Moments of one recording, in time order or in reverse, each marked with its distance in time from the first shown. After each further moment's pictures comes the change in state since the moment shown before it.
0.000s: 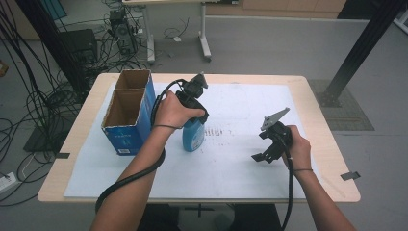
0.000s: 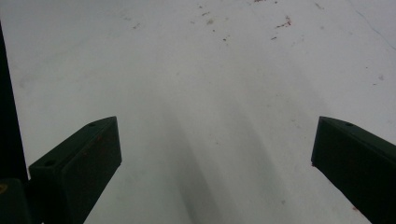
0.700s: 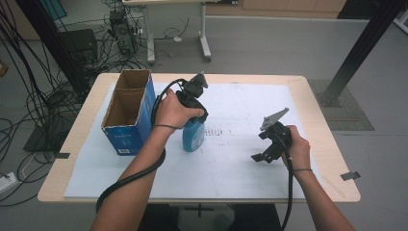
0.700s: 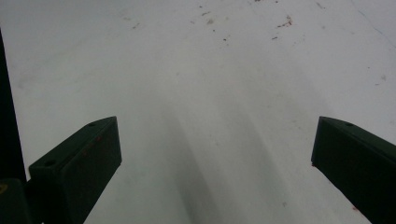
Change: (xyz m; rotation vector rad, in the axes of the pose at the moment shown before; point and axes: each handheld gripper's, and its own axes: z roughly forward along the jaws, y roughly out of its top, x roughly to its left) left arm -0.001 0.000 0.000 -0.001 0.011 -0.004; right arm 0.000 0.000 0.002 0.000 0.000 0.007
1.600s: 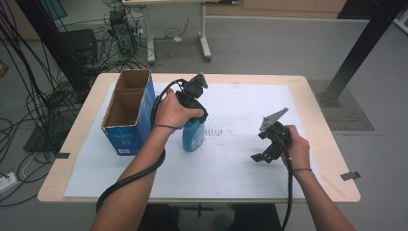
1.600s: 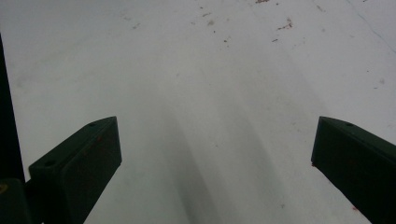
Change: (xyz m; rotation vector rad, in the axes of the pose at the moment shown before) left arm 0.000 -0.001 0.000 -0.007 0.003 0.009; right arm 0.000 0.002 0.000 0.002 -0.006 -0.021
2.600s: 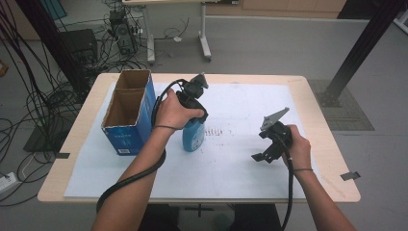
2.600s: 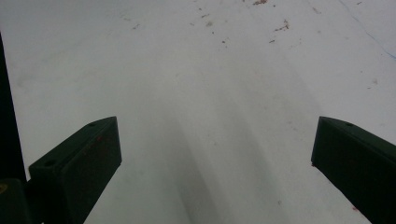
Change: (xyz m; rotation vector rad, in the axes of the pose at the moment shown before) left arm -0.002 0.000 0.000 0.005 0.011 0.002; right arm 0.001 0.000 -0.004 -0.001 -0.009 -0.003
